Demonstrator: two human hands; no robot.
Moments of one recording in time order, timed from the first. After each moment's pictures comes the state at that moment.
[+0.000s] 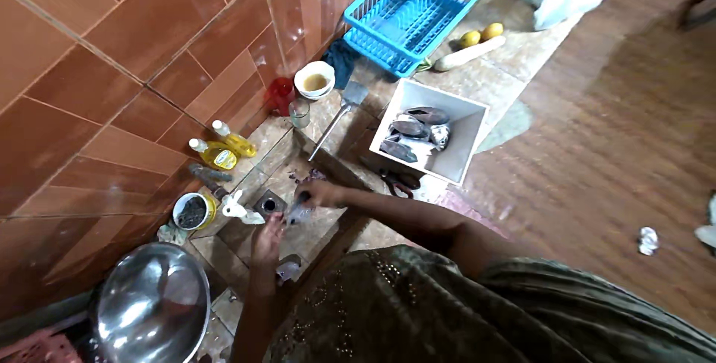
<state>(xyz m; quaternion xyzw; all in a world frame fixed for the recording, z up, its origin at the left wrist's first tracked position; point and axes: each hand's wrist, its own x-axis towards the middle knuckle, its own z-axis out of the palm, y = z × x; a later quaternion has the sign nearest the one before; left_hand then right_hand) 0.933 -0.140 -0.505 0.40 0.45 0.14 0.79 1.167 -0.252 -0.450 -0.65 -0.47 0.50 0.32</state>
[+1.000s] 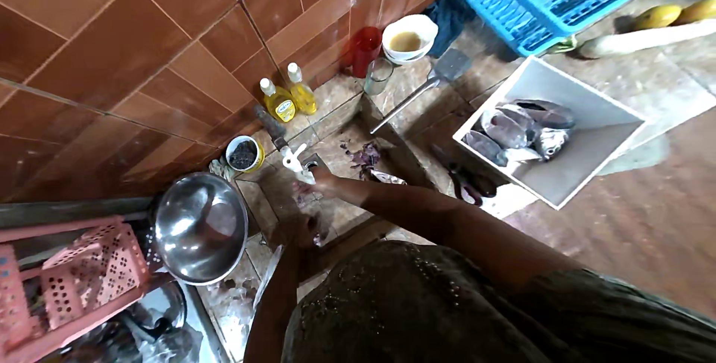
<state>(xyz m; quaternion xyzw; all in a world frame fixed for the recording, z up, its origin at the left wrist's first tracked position) 0.839 -0.161 -0.562 0.70 0.46 -0.23 0.49 1.046 -0.142 -0.506 -0.53 -0.15 0.72 0.43</state>
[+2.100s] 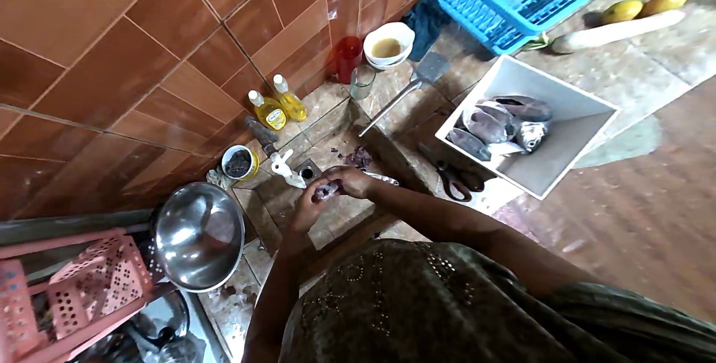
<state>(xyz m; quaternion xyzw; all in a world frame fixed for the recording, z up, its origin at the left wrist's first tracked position) 0.936 -0.148 -0.472 0.71 0.36 0.01 0.61 1.115 -0.227 -0.503 -0.51 -0.06 0.70 0.50</state>
